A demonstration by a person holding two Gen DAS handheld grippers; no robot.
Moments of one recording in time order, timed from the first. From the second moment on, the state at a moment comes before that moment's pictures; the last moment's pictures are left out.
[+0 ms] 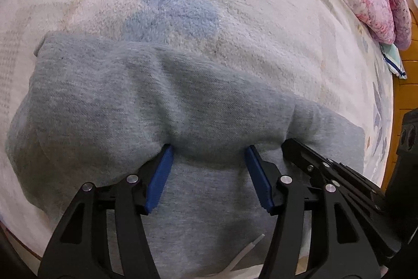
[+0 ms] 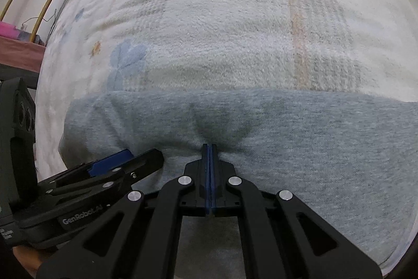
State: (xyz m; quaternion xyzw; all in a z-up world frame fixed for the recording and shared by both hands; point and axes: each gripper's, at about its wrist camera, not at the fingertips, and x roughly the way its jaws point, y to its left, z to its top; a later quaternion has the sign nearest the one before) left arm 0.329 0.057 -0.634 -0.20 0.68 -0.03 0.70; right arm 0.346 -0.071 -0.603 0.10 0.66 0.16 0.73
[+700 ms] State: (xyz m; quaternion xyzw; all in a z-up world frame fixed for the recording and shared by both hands) left arm 0.255 0.156 -0.603 -0.30 0.64 -0.01 0.71; right arm 0.291 -0.075 -0.608 0.12 0.68 0.12 0.72
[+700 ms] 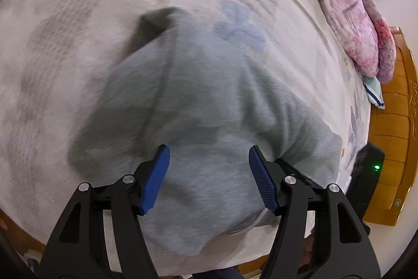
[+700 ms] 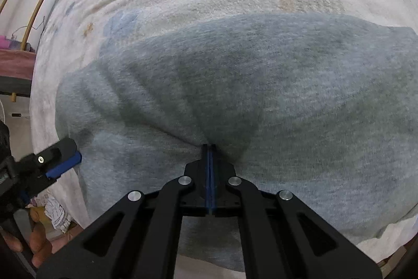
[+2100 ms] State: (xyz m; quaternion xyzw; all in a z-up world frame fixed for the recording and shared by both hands) left arm 0.176 0.211 -0.635 -0.35 0.67 0.03 0.66; right arm 0.272 -0.076 -0.558 0.15 0.64 0.10 0.75
